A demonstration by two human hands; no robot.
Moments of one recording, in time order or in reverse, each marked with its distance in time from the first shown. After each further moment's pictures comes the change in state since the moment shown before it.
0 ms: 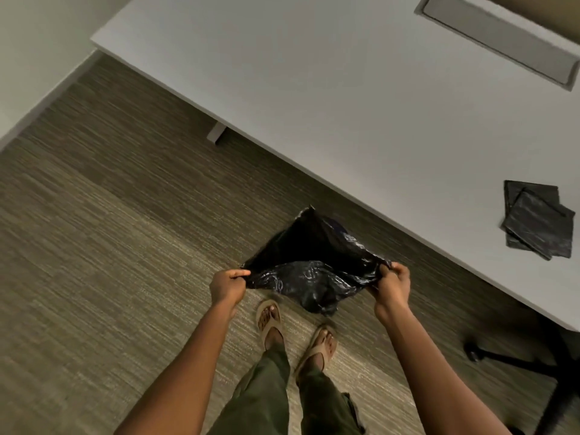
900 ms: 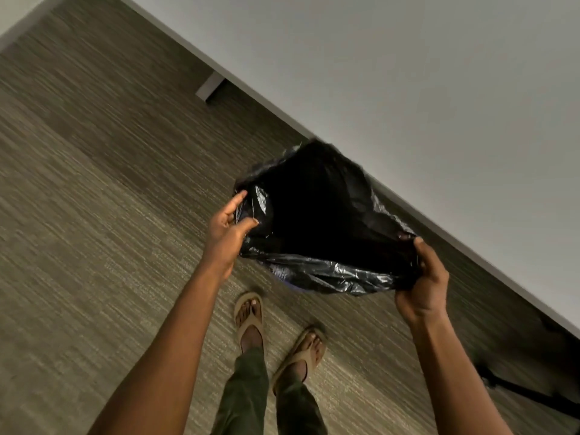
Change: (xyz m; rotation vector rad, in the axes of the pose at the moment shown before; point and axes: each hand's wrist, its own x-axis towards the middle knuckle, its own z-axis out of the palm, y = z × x) left_hand 0.080 0.037 0.097 -0.456 -0.197 0.361; right_hand 0.110 -0.004 -0.005 0.184 -0.429 -0.128
